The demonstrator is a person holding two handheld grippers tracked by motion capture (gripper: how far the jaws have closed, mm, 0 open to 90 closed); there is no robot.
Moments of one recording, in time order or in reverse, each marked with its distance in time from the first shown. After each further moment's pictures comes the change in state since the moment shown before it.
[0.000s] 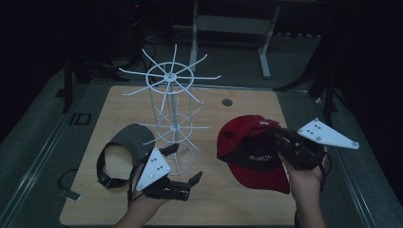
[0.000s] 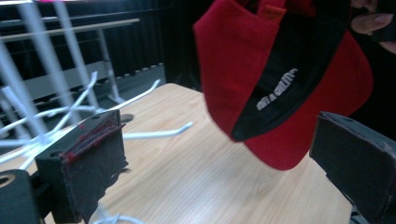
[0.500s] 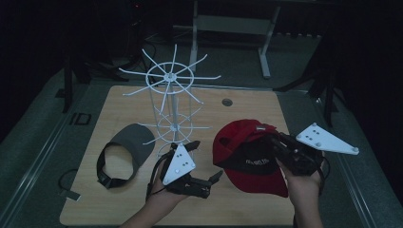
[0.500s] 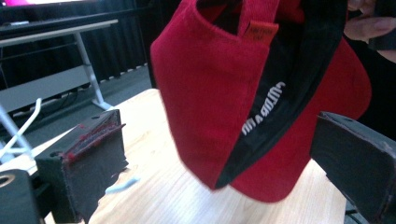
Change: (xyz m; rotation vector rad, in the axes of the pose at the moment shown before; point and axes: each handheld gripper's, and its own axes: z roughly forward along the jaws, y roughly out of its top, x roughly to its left) left arm -0.018 0.016 0.037 0.013 -0.037 0.055; right arm 0.011 -0.002 -0.005 -0.013 0.052 -0.003
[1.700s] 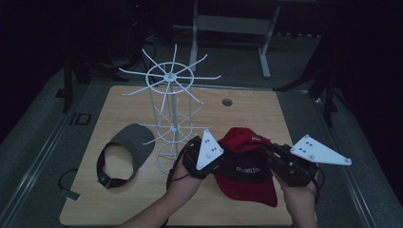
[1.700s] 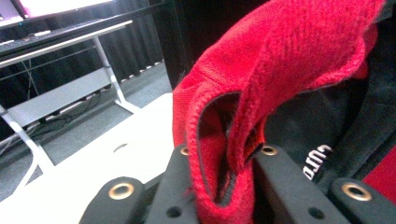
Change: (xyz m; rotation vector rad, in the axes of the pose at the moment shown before) left arm -0.006 0.032 0.041 0.051 0.086 0.089; right arm 0.012 -0.020 -0.003 0.012 0.062 -0.004
